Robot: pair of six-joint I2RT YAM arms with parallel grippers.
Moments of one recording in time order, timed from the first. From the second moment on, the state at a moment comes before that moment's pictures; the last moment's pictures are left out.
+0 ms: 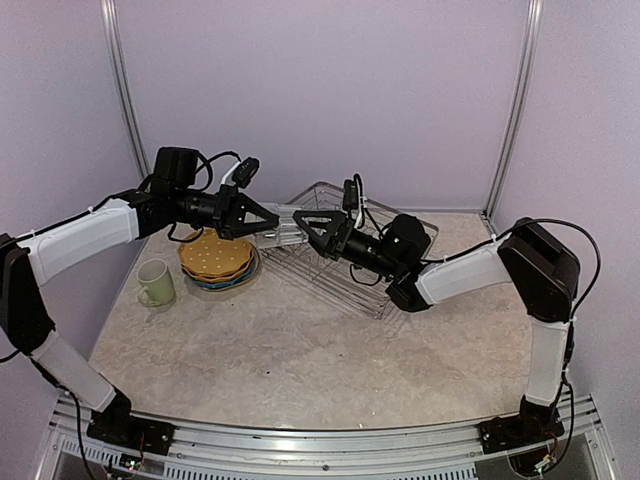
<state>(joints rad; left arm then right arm) -0.44 1.53 1.27 -0.18 1.09 -0.57 0.81 1.98 1.12 1.24 -0.42 1.08</state>
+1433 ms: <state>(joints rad) -0.32 1.48 1.30 -0.82 0.50 -0.58 0.78 1.74 1.02 0.80 -0.27 0.75</state>
